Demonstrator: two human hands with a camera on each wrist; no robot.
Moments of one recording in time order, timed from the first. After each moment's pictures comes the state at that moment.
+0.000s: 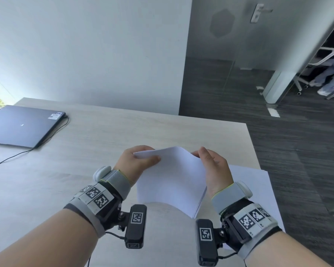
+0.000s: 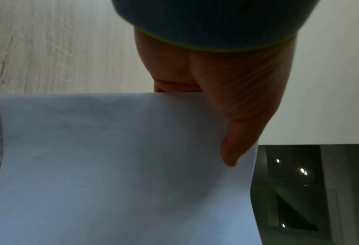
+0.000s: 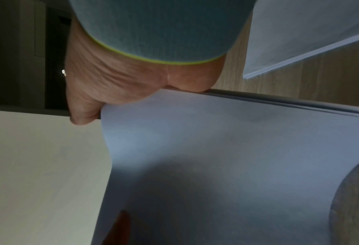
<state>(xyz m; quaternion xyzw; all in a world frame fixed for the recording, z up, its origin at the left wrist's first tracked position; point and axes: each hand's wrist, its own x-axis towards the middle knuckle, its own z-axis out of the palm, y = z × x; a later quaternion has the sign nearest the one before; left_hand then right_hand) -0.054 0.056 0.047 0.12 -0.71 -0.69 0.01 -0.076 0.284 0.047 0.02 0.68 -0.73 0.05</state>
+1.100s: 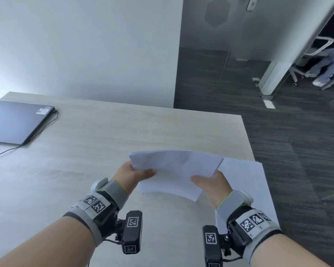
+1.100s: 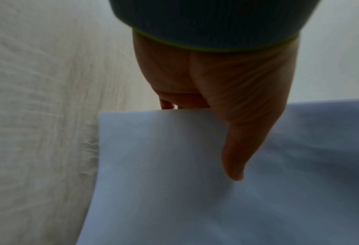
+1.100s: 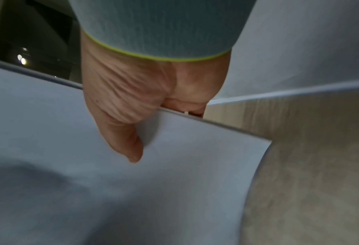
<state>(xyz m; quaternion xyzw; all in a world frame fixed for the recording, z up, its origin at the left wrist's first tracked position) -0.044 0.066 -0.016 0.18 -0.69 -0.70 -0.08 -0.071 0.327 -0.021 0.11 0.74 -0.65 0.17</state>
